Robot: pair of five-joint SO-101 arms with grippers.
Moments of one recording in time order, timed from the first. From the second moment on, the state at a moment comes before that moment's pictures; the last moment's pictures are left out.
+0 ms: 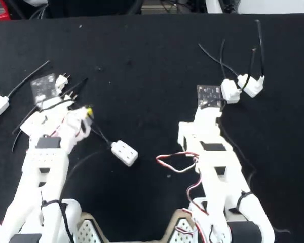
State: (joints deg) left arm -7.6 -39.1 64.5 27.3 16.1; right arm -0.8 -30.2 73.5 18.1 -4.3
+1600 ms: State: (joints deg) left arm -31.1 -2.7 34.3 70.7 -2.1; right arm -0.9 -30.2 73.5 18.1 -4.3
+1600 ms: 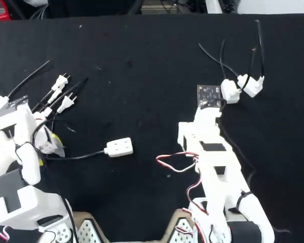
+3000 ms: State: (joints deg) left arm -20.6 29.8 -13.4 65.1 -33.3; right arm -0.9 -30.2 73.5 18.1 -4.3
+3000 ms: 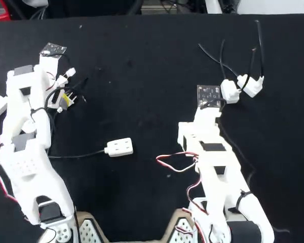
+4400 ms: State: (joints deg) left arm -17.7 64.5 -68.8 94.1 -31.3; right arm -1.2 -30.2 73.5 18.1 -4.3
